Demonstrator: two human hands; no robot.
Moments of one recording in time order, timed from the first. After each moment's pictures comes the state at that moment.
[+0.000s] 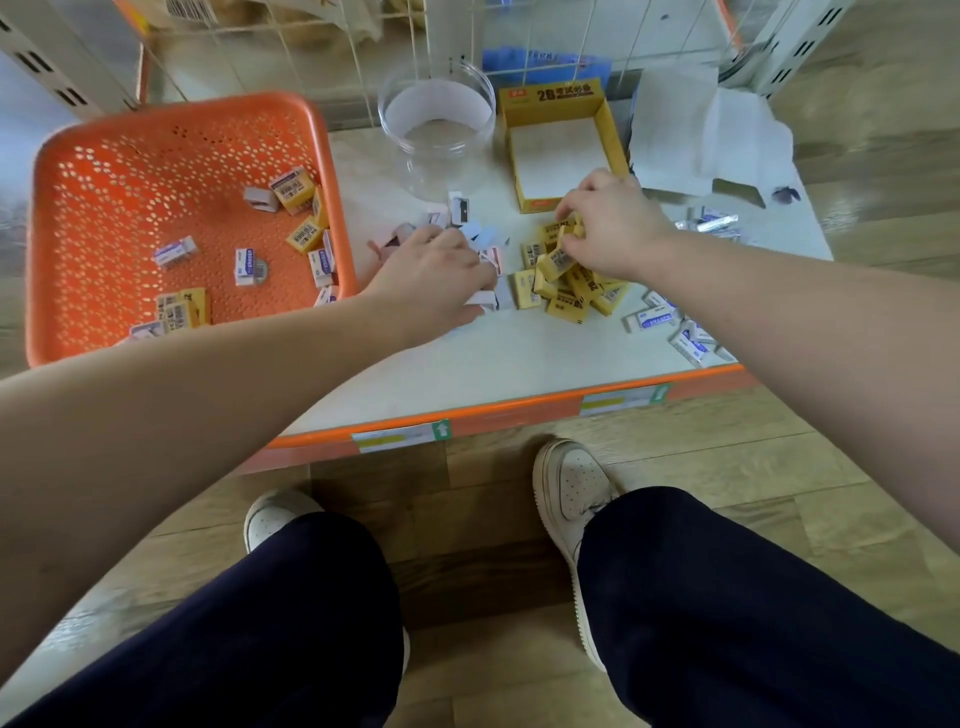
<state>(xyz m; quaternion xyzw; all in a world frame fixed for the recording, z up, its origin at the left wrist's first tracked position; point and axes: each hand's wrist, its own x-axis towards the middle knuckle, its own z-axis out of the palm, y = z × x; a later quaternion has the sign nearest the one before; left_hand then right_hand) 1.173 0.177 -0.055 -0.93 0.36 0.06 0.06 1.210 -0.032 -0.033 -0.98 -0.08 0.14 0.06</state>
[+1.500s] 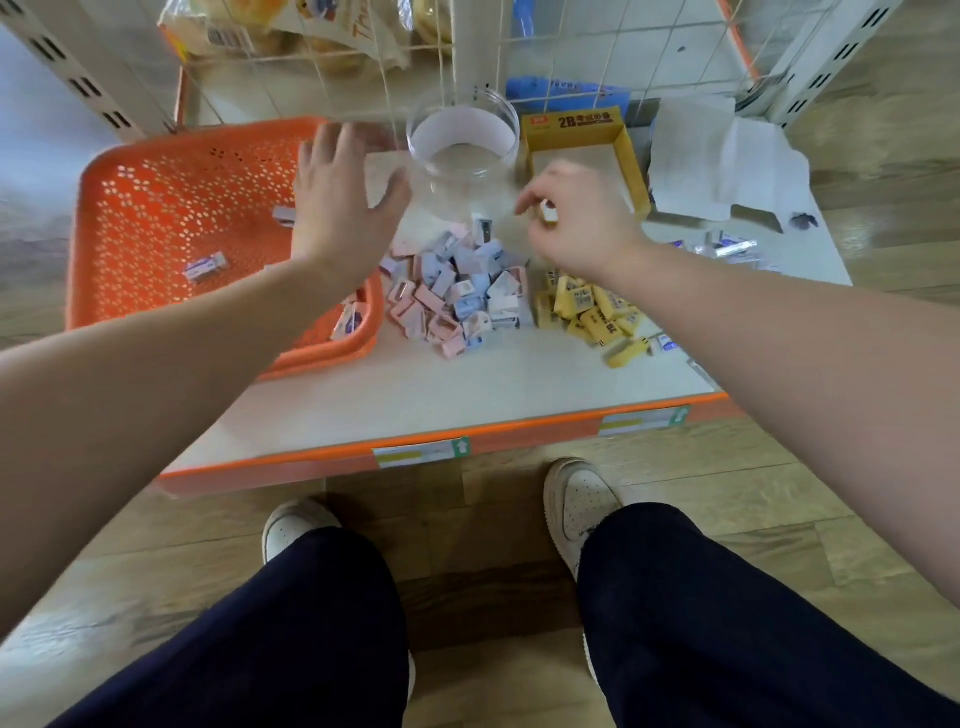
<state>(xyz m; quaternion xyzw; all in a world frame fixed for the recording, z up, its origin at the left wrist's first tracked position) 1.200 0.240 -0.012 -0.95 0.02 -0.12 -0.29 1.213 0.023 -0.011 -0.97 -0.15 0.03 0.21</state>
